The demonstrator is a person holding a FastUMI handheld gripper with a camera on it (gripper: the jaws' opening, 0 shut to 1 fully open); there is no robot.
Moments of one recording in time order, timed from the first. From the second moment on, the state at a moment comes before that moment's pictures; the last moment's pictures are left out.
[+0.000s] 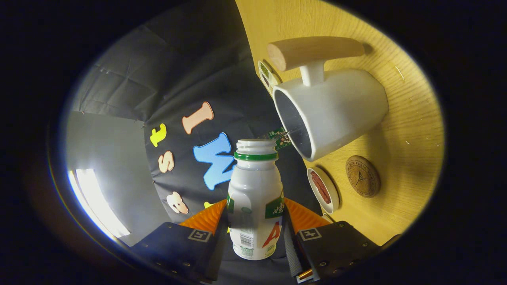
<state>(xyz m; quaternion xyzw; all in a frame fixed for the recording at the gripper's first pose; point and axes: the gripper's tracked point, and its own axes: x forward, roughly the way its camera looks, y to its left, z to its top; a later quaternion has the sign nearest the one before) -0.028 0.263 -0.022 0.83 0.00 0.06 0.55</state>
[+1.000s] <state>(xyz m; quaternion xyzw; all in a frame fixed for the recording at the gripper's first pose) -0.026 0.262 -0.024 0.84 0.01 0.05 0.53</state>
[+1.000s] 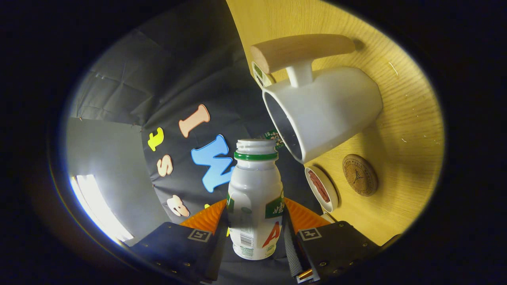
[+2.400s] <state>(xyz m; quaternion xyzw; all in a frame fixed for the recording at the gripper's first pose) -0.019 0.268 -0.037 0.80 0.03 0.04 0.59</state>
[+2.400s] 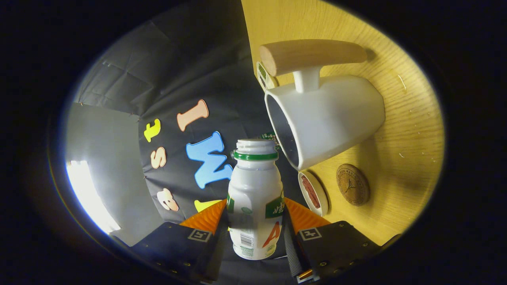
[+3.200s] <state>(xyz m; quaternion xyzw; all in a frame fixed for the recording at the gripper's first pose) -0.015 0.276 -0.055 0.53 0.08 -0.01 0.85</state>
